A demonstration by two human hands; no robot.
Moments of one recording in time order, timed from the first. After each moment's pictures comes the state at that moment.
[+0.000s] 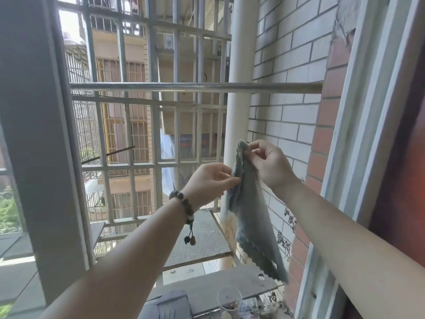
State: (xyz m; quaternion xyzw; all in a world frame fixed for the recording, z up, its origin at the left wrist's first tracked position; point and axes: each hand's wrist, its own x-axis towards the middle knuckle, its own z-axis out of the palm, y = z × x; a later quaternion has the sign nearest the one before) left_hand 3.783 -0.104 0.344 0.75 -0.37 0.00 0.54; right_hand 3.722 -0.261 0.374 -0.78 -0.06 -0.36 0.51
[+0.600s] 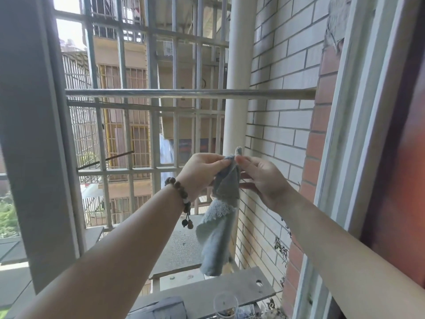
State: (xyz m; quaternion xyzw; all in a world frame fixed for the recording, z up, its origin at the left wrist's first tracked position) left_hand 3.774 -0.109 0.380 0.69 -0.31 -0.07 0.65; right_hand 3.714 -0.263 0.366 -0.72 -0.10 -0.19 0.66
